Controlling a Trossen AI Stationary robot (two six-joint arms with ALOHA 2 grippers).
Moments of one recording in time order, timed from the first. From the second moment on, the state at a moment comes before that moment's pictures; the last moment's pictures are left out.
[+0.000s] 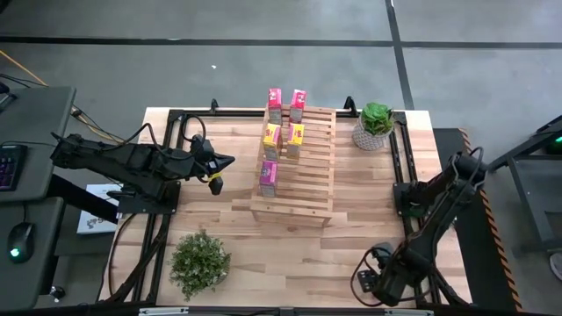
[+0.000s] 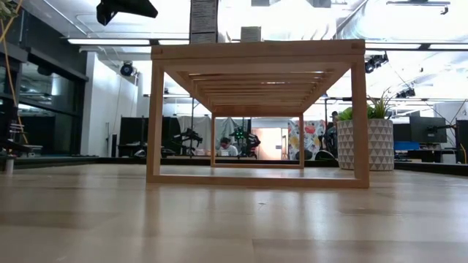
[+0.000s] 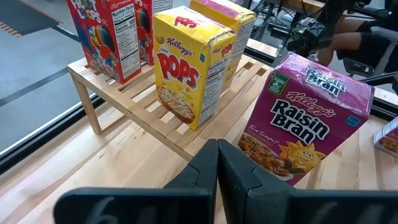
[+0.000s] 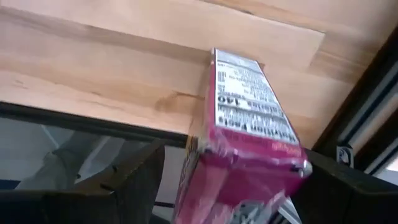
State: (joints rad) left arm -0.20 0.89 0.92 -0.55 -0.59 -0.46; right arm 0.97 1.60 1.18 -0.91 -0.18 2.33
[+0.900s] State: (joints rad) left arm -0.20 0.89 0.92 -0.55 -0.59 -0.46; right arm 0.83 1.26 1.18 -0.54 0.22 1.83
